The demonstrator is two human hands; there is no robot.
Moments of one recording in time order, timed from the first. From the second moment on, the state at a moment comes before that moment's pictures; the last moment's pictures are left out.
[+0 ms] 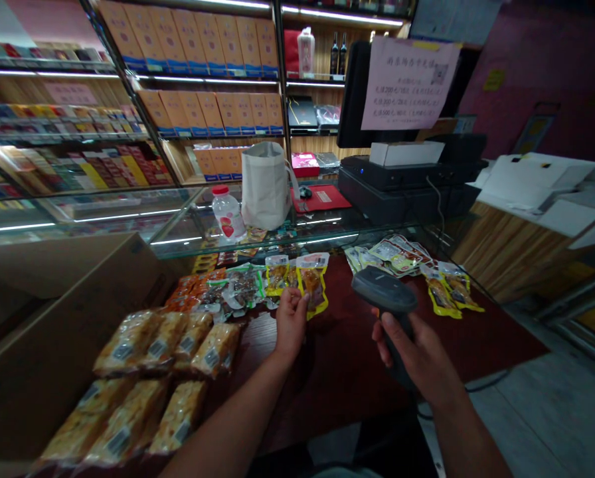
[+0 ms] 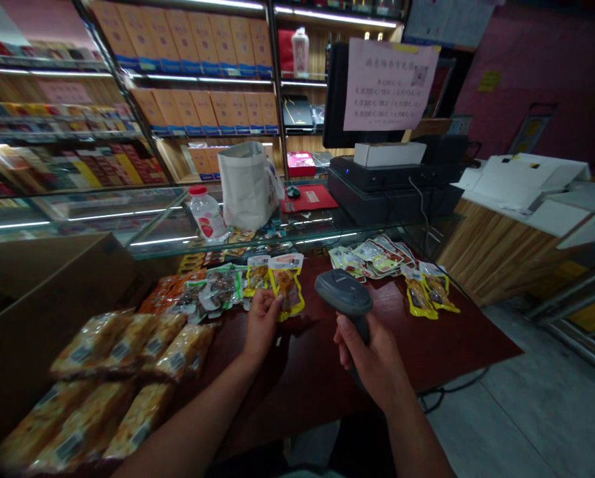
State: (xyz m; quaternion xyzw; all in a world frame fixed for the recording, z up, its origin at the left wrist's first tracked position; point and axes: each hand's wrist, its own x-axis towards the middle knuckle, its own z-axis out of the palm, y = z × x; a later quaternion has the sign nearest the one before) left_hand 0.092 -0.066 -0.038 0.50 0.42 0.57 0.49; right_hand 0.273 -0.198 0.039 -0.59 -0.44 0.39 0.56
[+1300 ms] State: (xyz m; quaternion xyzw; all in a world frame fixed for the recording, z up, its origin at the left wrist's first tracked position) left_hand 0.355 -0.050 -0.049 0.62 0.40 0.14 0.66; right_hand 0.364 -0.247 0.052 -0.58 -0.29 0.22 0.72
